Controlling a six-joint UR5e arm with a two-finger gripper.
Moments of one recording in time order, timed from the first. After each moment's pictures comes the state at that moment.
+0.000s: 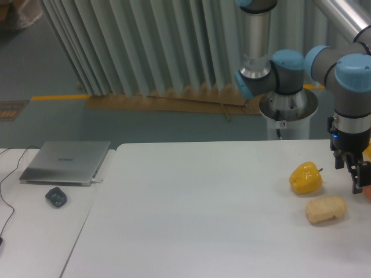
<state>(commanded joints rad) 2.56 -1.80 -1.56 -1.21 1.55 1.68</state>
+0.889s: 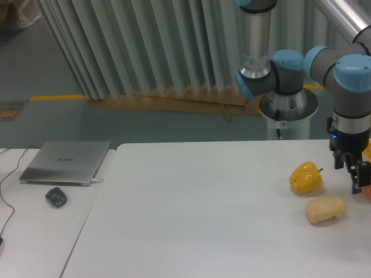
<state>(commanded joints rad) 2.56 -1.81 -1.57 -1.21 1.55 1.68</state>
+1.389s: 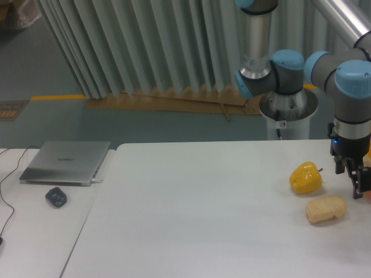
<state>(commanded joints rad) 2.55 -1.85 -1.56 -1.15 1.56 1.68</state>
